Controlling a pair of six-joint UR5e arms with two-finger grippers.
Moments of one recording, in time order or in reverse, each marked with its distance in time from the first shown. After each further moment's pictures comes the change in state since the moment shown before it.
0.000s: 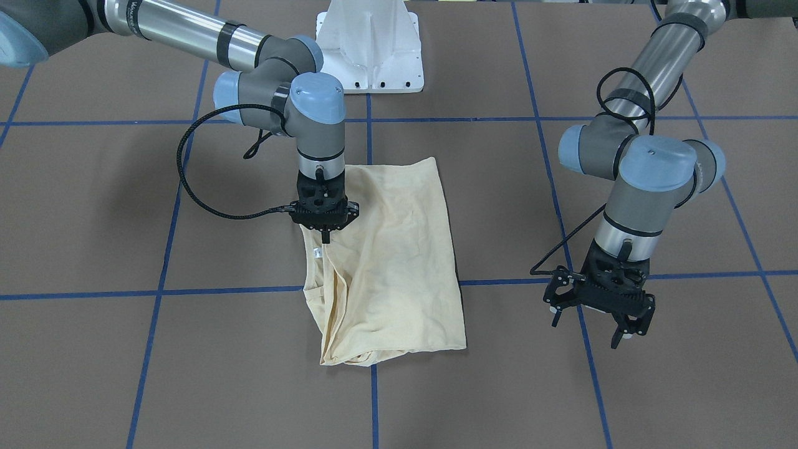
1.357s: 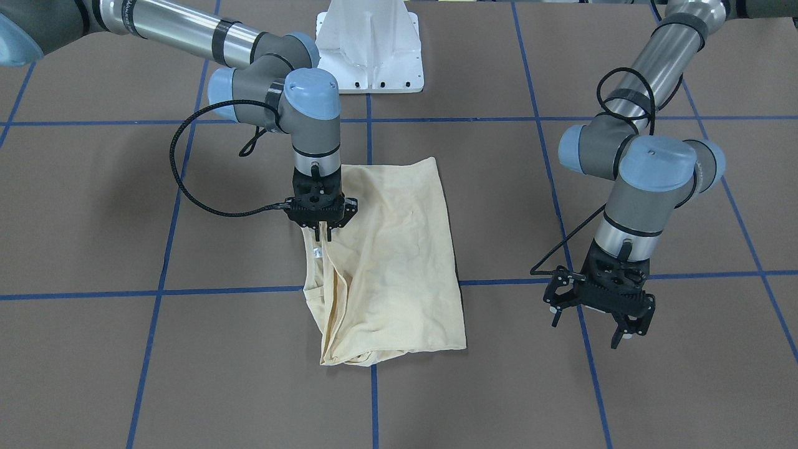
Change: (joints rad) left arm 0.000 0.000 0.000 0.000 0.000 -0.001; right arm 0.003 -0.019 0.029 0.000 0.004 -0.005
